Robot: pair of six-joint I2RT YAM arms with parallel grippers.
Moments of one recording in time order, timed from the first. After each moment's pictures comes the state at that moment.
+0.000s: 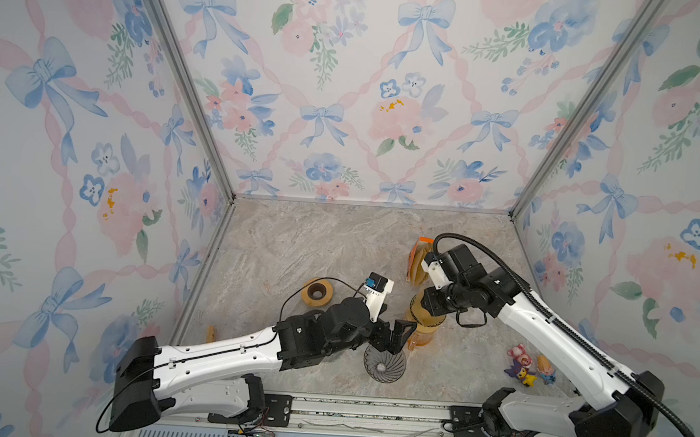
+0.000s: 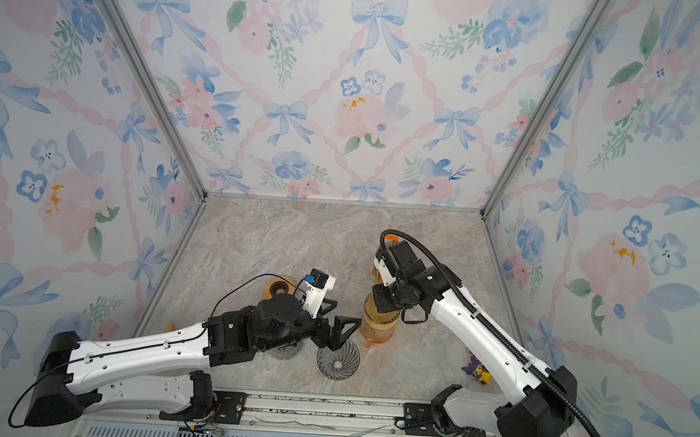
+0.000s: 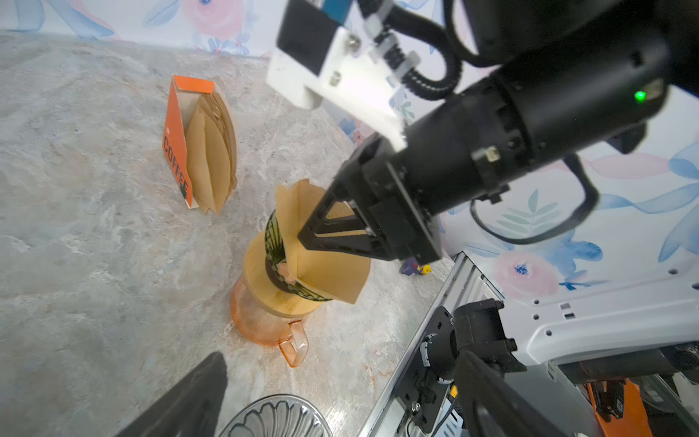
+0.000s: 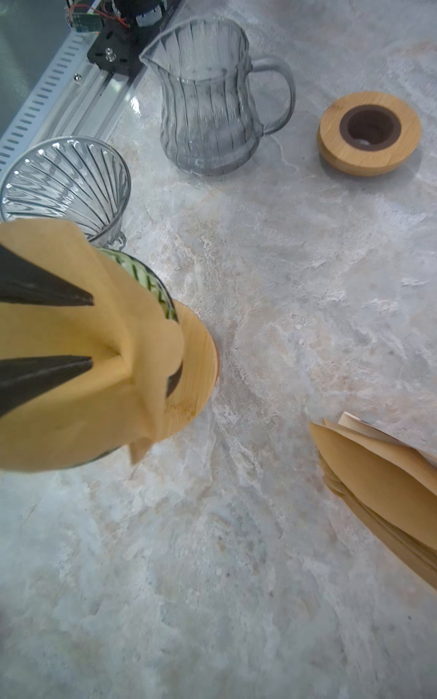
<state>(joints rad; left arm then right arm) -1.17 1.10 0.85 -0.13 -0.16 -0.60 0.61 1.24 1.20 -1.05 -0.06 0.28</state>
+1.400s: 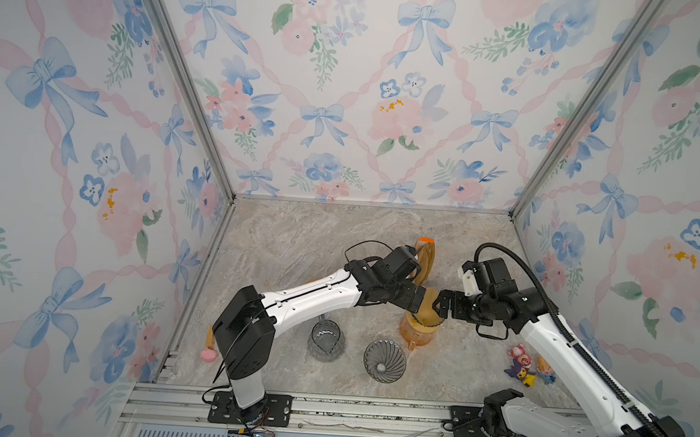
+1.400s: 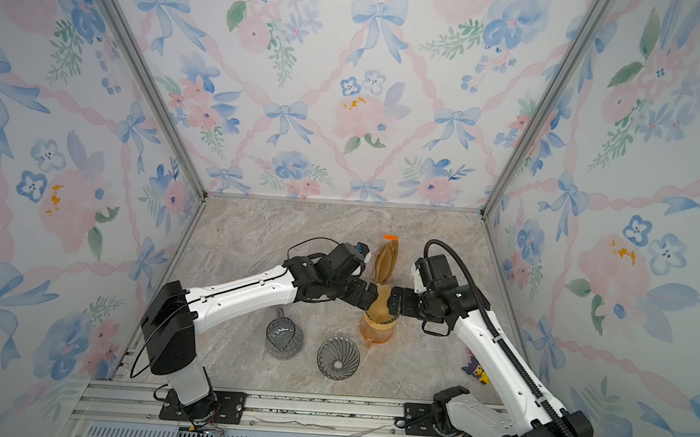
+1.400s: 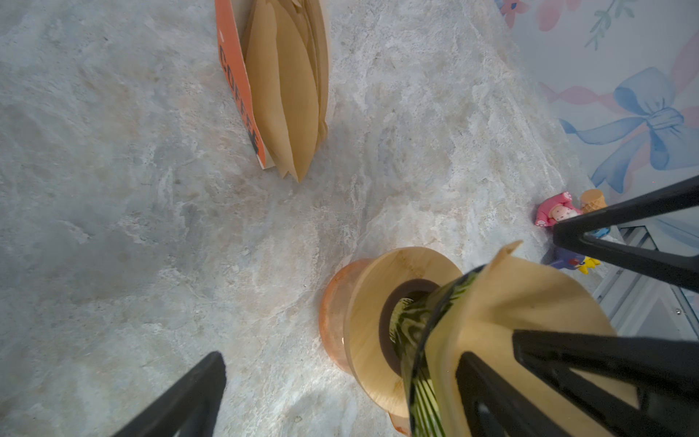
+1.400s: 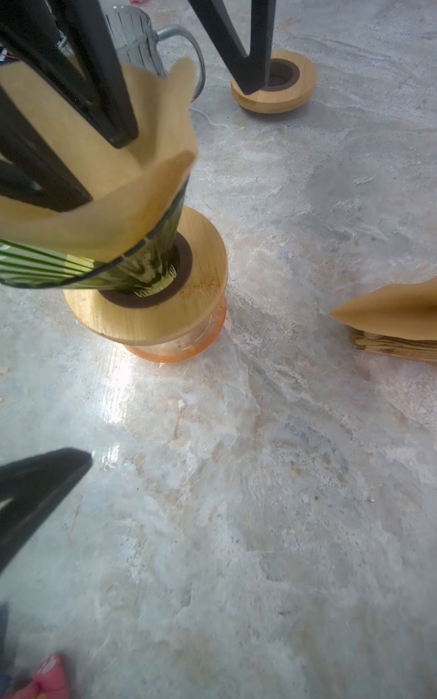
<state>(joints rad) -0.95 1.75 1.44 -0.58 -0.01 -0.47 0.35 1.09 0.96 -0.96 -0.12 0.40</state>
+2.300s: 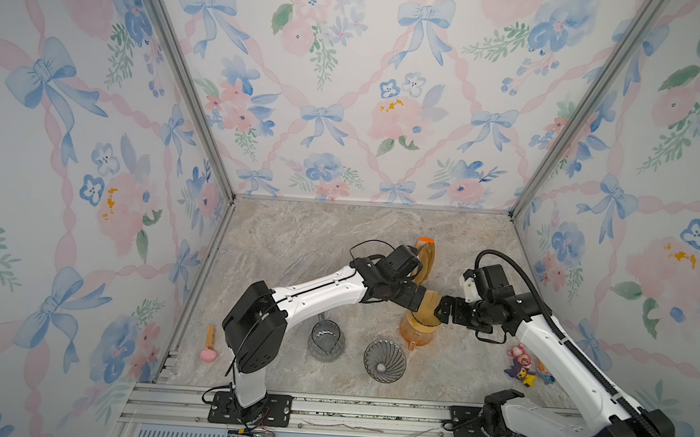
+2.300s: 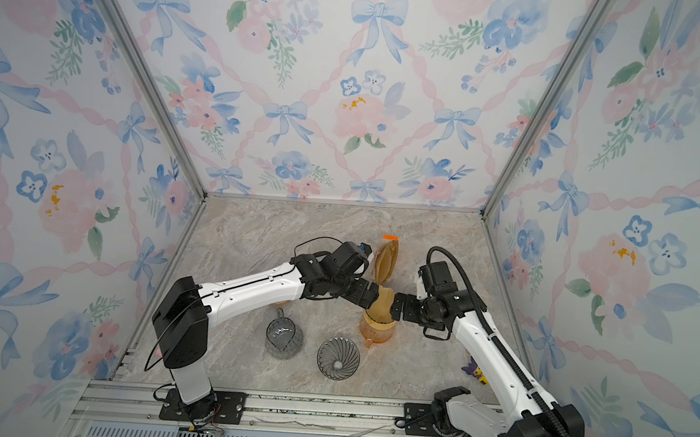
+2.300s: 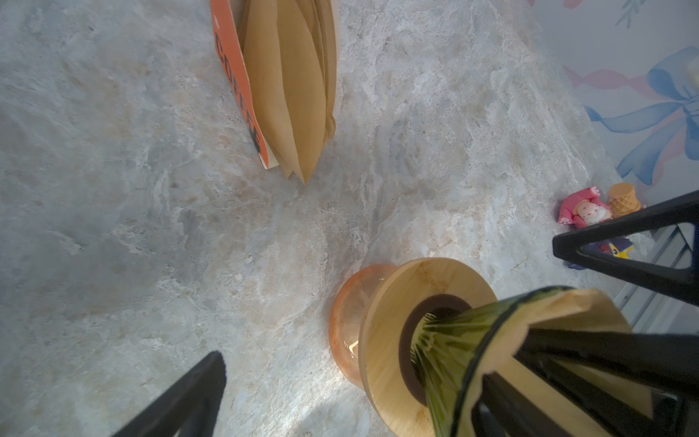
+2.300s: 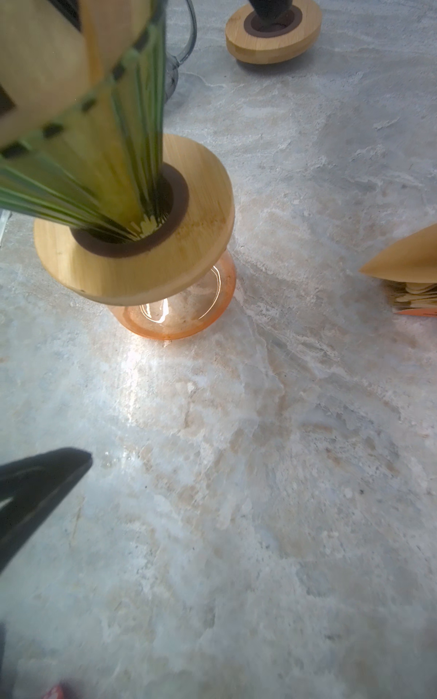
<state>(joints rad) -0.93 1.80 1.47 -0.58 0.01 -0.44 0.29 1.10 0.86 -0.91 -0.16 0.39</state>
